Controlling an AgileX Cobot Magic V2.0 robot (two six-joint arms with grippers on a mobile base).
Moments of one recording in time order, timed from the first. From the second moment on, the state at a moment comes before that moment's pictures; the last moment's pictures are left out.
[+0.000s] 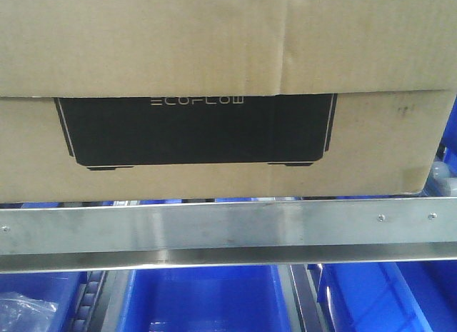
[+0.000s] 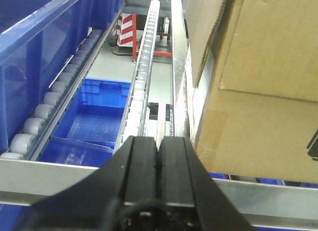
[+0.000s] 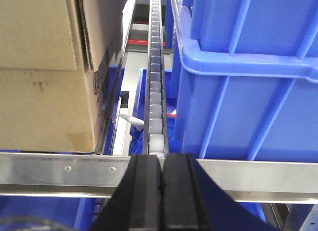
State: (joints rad) left arm -0.01 -0.01 0.03 -0.08 0.10 0.01; right arm 0.01 -0.01 0.03 -0.07 0.15 0.07
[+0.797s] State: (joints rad) left arm -0.01 0.24 -0.51 -0.01 0.19 0.01; right arm 0.01 -0.01 0.03 -0.07 0.10 0.07
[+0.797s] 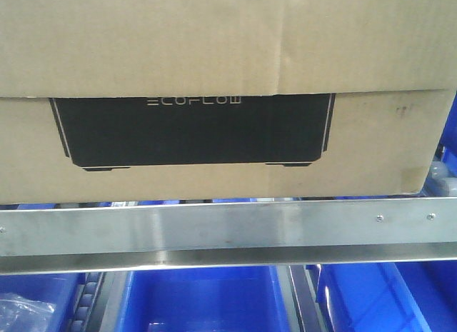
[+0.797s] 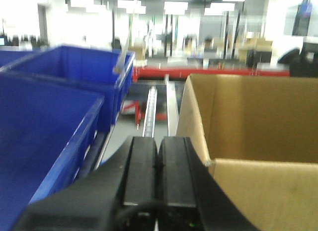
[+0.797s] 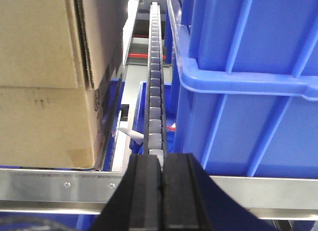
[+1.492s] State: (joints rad) left arm -0.01 1.16 -1.41 -0.21 0.95 0.01; right arm 0.01 -0.01 0.03 -0.07 0.10 0.07
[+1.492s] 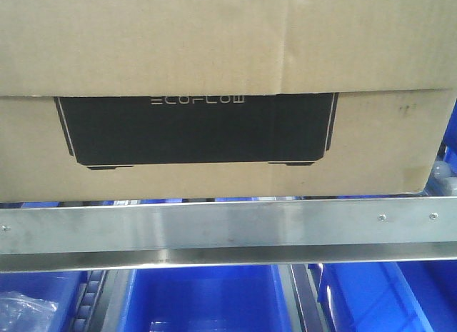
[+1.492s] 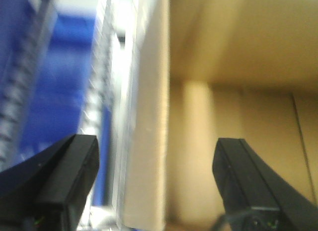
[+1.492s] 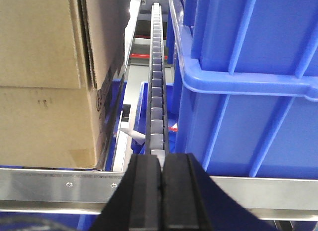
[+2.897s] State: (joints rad) left arm -0.01 1.52 -1.55 -0.23 1.02 0.15; right arm 0.01 -0.01 -0.04 -0.03 0.03 0.07
